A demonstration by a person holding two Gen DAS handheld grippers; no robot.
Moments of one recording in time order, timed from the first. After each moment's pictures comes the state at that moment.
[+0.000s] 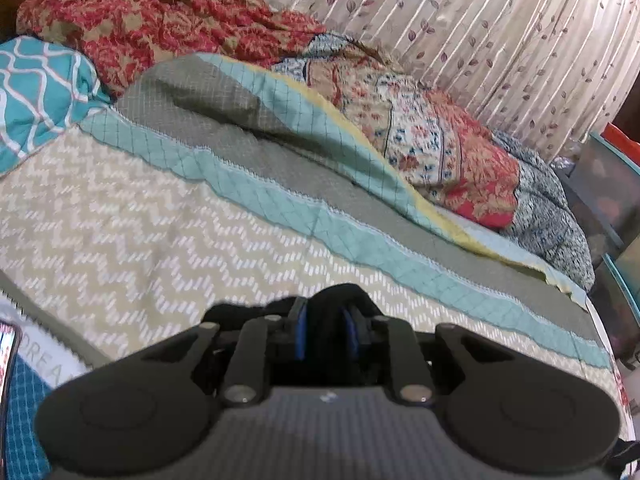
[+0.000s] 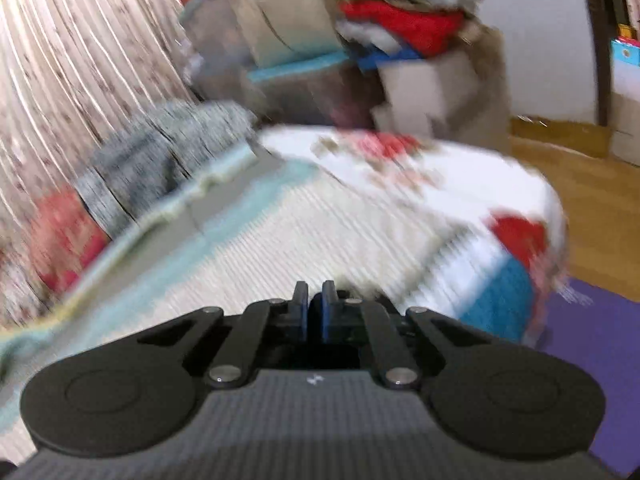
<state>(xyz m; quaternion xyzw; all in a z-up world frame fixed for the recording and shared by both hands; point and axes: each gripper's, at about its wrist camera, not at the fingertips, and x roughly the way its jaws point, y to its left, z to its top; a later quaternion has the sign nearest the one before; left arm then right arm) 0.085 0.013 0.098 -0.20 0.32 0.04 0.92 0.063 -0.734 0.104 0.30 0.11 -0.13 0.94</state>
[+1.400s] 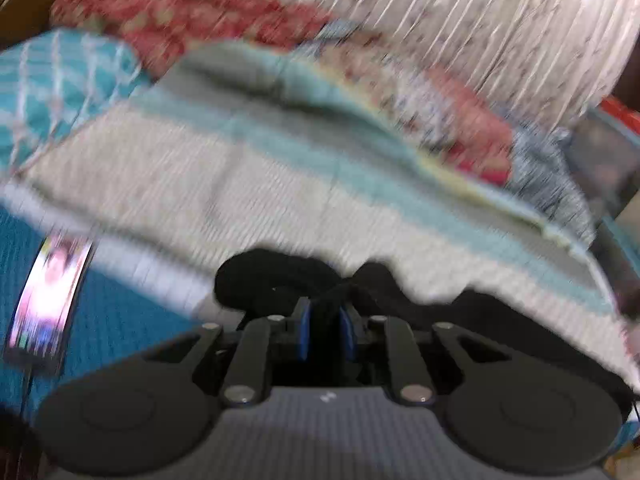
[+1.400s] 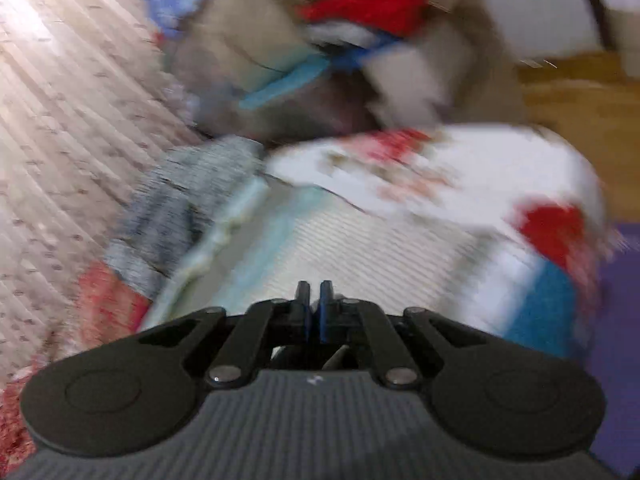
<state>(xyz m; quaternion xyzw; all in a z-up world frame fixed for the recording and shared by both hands) -0.041 0.001 0.083 -0.18 0.37 0.05 0.91 0.052 -0.810 0.036 0.43 0.12 -0.14 0.88</state>
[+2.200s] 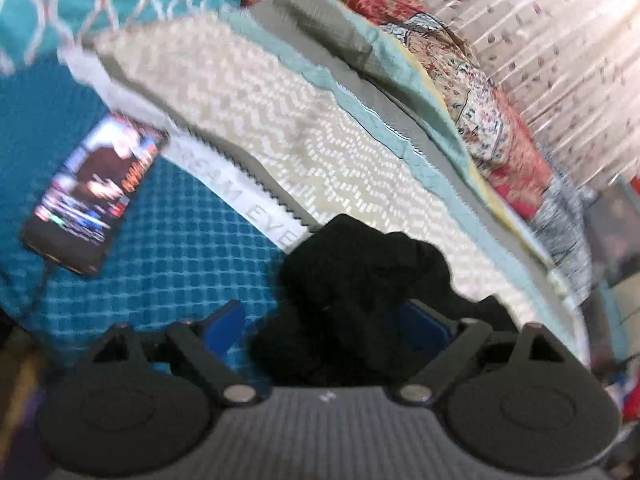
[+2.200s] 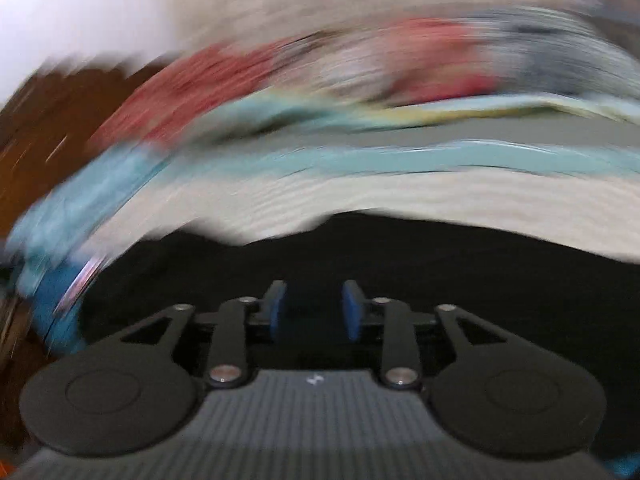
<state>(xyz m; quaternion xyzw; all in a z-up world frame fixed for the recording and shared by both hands) -0.069 0.081 0.042 -0.35 0.38 0.06 0.85 0.053 -0.400 0.068 -0.04 0.19 0.38 0.90</state>
